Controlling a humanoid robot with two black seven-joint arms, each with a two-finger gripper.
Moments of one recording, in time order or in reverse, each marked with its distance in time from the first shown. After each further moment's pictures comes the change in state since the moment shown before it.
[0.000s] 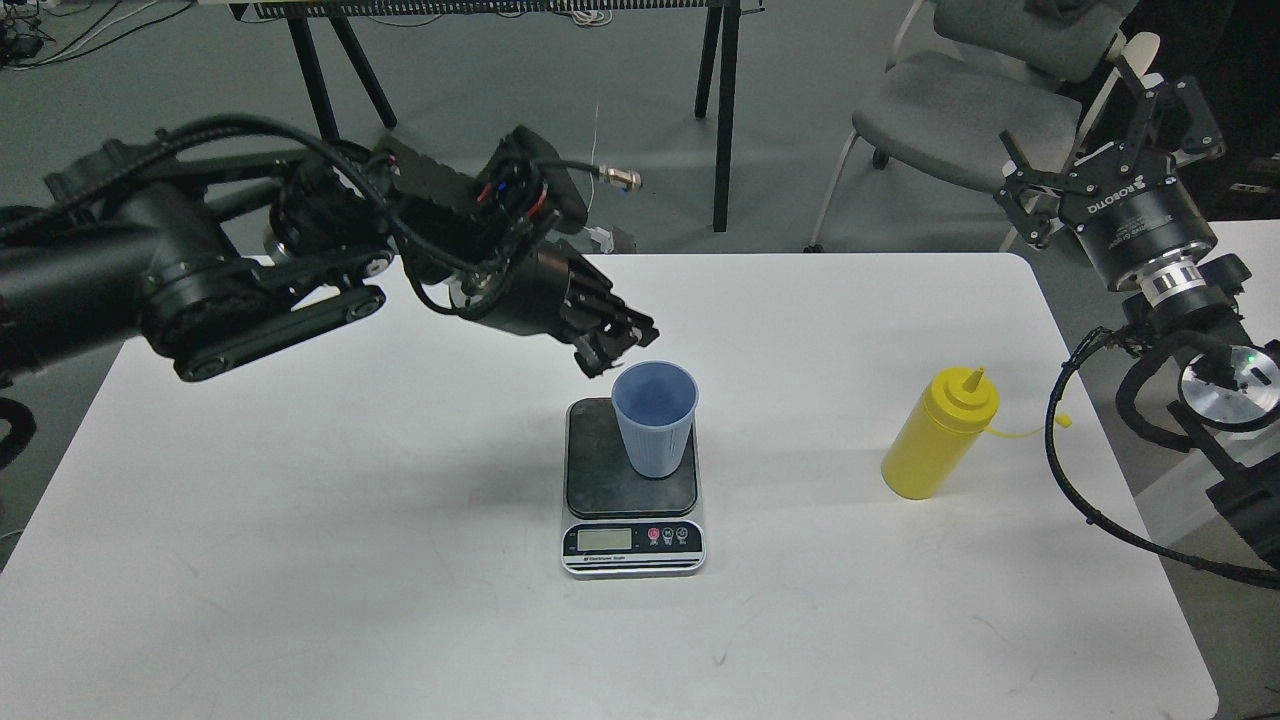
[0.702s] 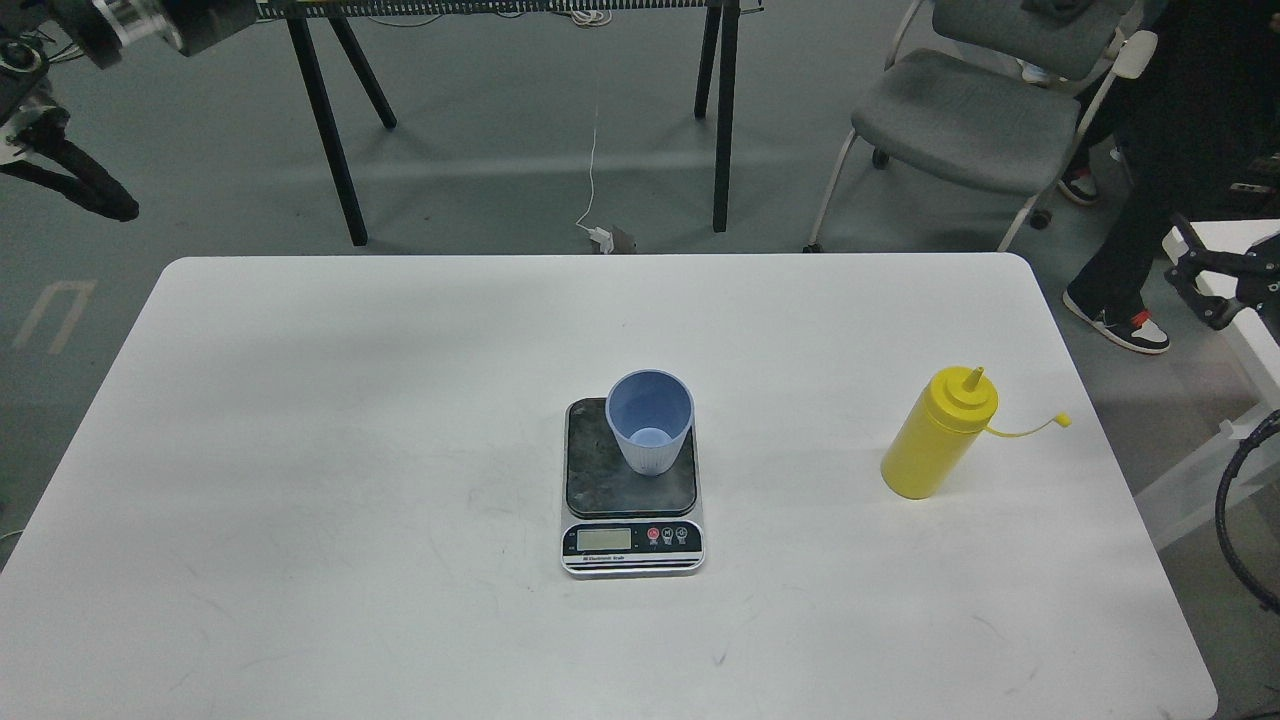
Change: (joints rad) left arm 0.187 0.212 -0.434 0.490 -1.080 0.000 0.001; right arm -0.292 -0.268 0.054 -0.015 0.082 0.000 -0.053
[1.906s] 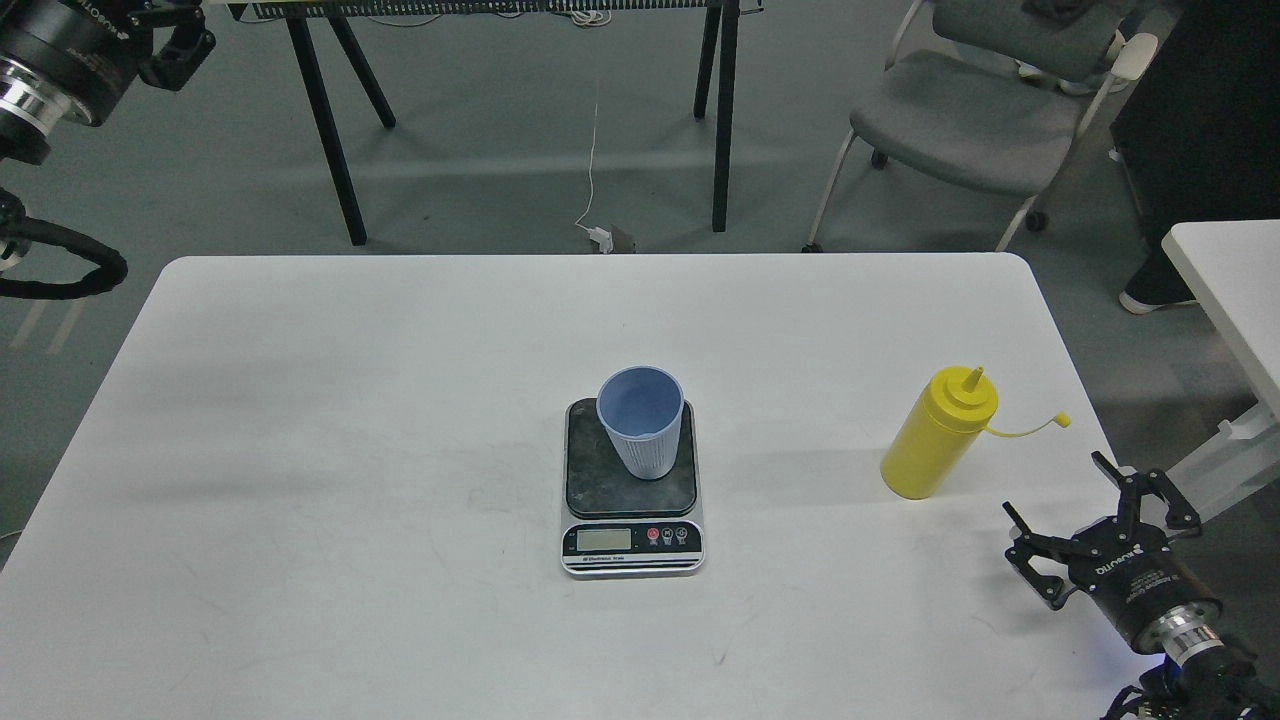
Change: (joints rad) left arm 0.160 -0.019 -0.001 0.119 -0.463 0.000 0.000; right arm -0.410 0.237 -0.040 0.245 0.086 0.000 -0.021
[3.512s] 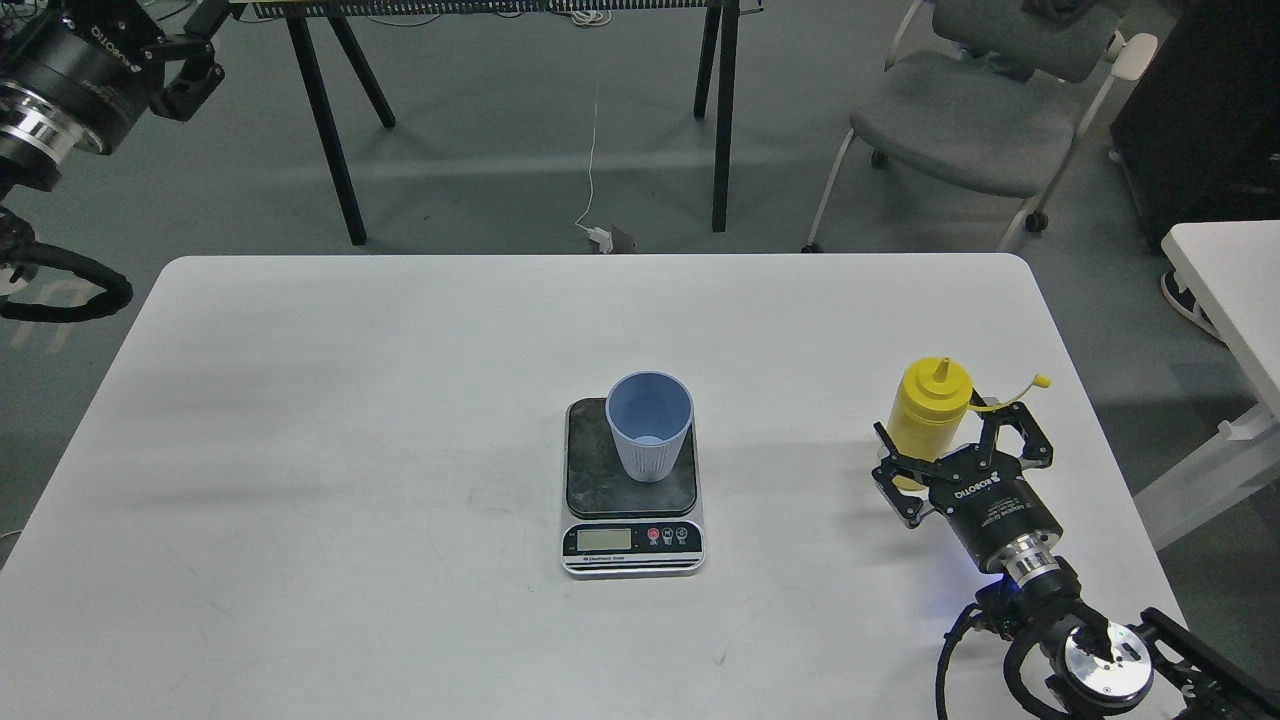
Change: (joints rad) left arm 0.029 0.000 0.010 -0.002 0.007 0.000 0.000; right arm 0.178 0.249 -0.009 -0.052 -0.047 0.000 0.013
